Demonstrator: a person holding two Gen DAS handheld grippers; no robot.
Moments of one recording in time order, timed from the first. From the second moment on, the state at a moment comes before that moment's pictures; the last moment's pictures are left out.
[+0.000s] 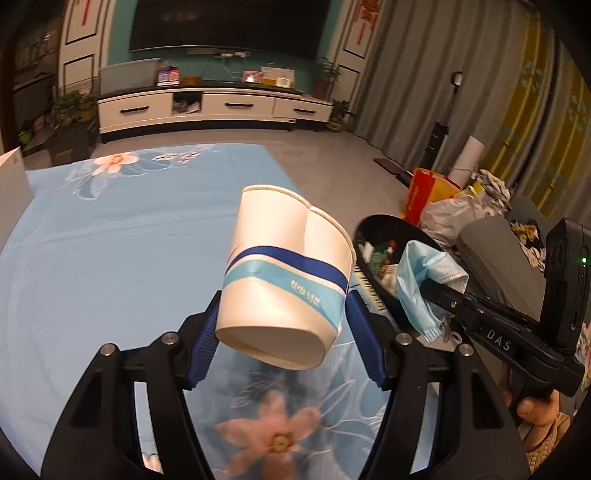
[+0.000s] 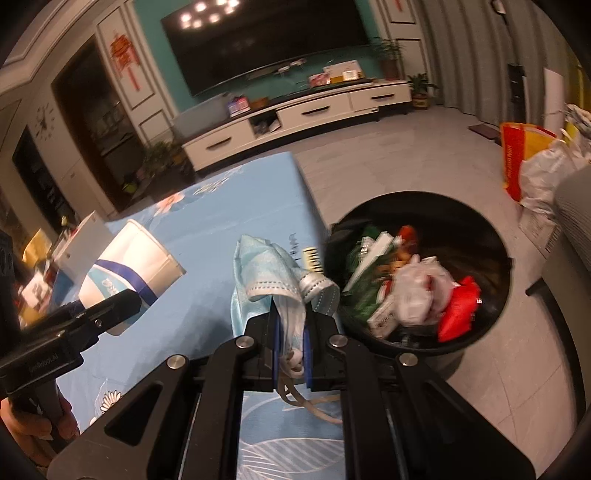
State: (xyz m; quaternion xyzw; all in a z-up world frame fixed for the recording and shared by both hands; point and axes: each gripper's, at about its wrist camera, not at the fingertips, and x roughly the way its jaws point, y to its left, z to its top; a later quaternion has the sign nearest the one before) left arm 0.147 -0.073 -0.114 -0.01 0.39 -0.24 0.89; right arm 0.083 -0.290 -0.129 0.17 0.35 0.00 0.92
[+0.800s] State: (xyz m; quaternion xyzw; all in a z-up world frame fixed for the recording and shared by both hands) left arm 0.183 -0.233 -0.138 0.08 0.39 -0.35 0.85; right arm 0.083 -0.402 -0.167 0.25 0.35 -0.10 0.90
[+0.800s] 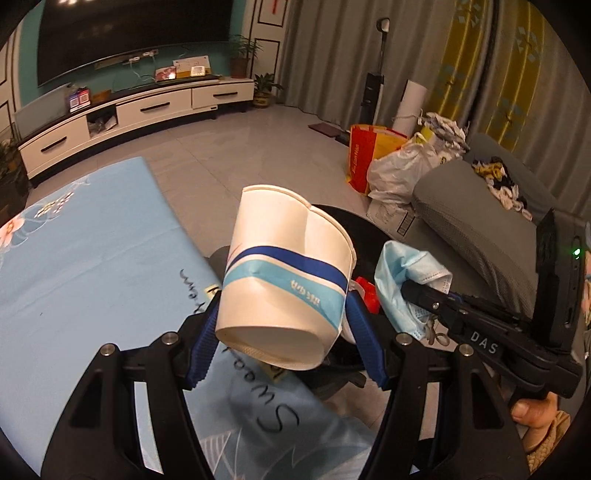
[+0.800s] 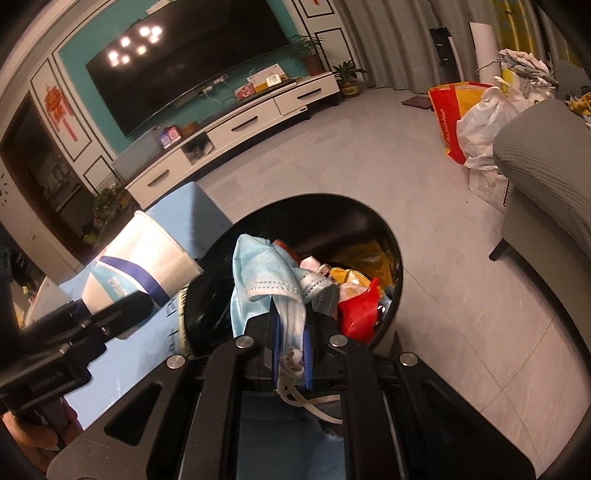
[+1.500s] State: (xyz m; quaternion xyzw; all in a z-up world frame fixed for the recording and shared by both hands) left arm 0.202 -0.264 -0.160 0.10 0.42 -0.33 0.84; right arm 0.098 -0.426 -0.174 0.27 0.36 -0.13 0.88
